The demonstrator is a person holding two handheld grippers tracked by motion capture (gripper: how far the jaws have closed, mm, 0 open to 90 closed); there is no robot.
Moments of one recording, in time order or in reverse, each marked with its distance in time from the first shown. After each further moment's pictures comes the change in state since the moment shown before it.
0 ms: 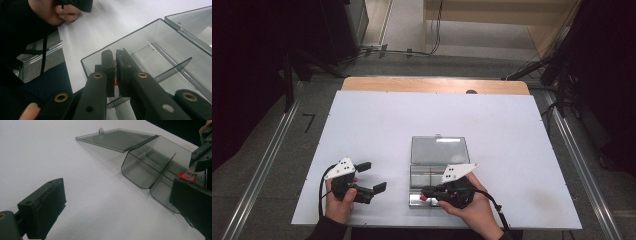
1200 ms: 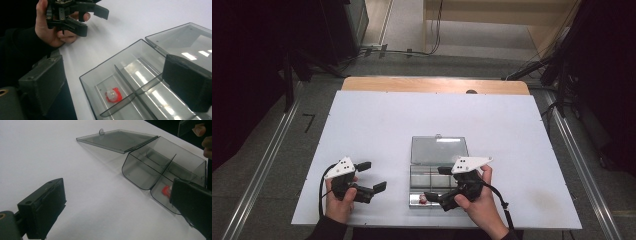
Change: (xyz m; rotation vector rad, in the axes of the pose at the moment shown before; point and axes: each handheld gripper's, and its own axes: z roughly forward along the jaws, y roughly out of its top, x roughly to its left) left arm 0.001 0.000 0.001 -0.007 -0.002 -0.004; right arm -0.008 0.009 -0.024 -0.115 -0.012 0.070
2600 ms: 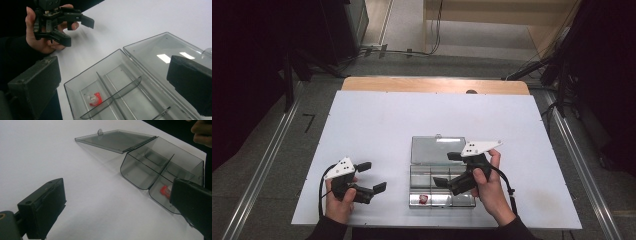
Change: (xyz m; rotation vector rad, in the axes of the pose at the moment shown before) left arm -0.001 -0.001 -0.001 0.000 -0.007 0.002; right arm -0.030 0.021 -0.018 -0.006 -0.019 0.009
